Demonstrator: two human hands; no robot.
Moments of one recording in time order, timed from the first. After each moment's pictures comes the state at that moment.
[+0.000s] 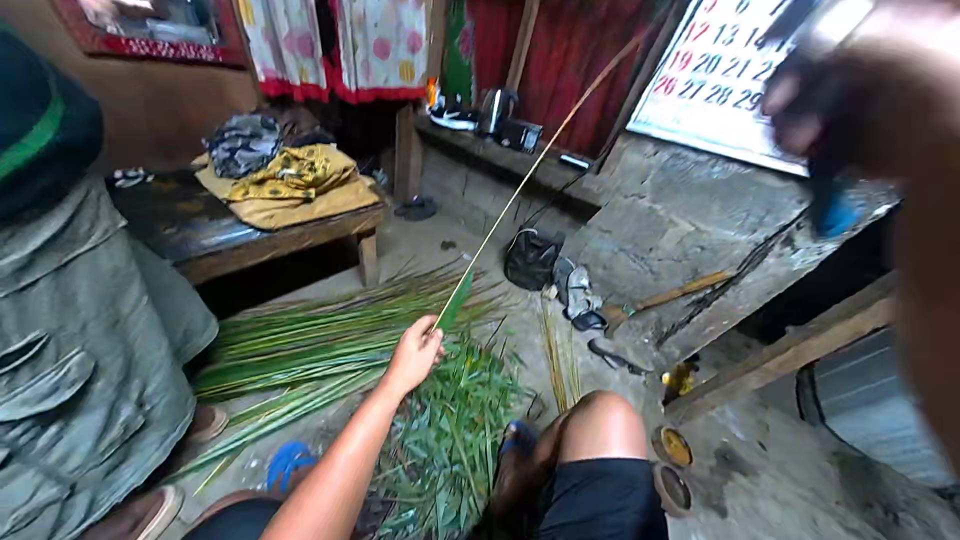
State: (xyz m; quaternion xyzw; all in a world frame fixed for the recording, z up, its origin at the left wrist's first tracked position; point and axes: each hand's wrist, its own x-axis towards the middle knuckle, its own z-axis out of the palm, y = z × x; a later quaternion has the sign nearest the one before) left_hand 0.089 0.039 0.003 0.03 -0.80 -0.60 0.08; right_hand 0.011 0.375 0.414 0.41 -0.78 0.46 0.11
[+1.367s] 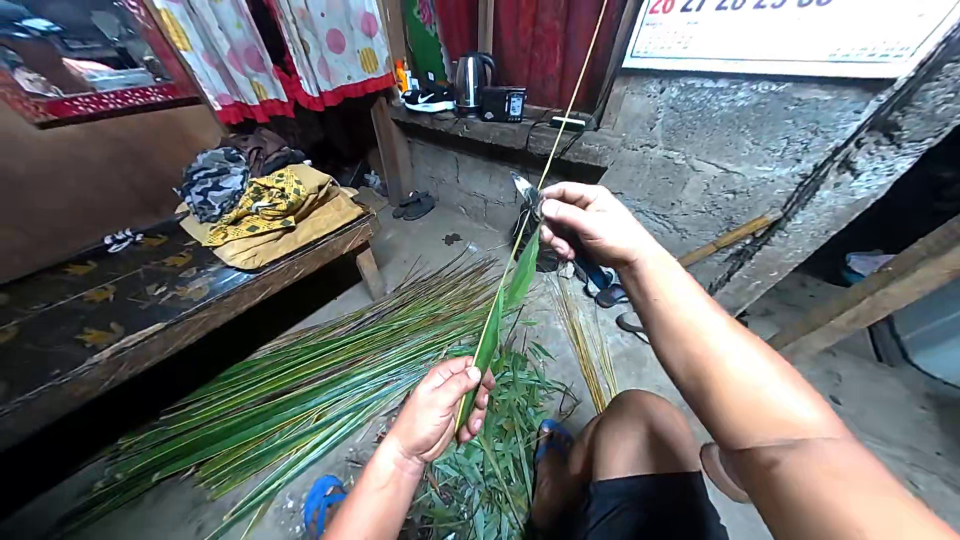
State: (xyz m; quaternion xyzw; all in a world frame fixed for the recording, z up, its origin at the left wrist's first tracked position) left_hand 0.104 0.080 0.062 -0.10 -0.49 -0.85 -0.14; right_hand -0.098 0.310 0.203 0.42 -0.64 0.64 -0.10
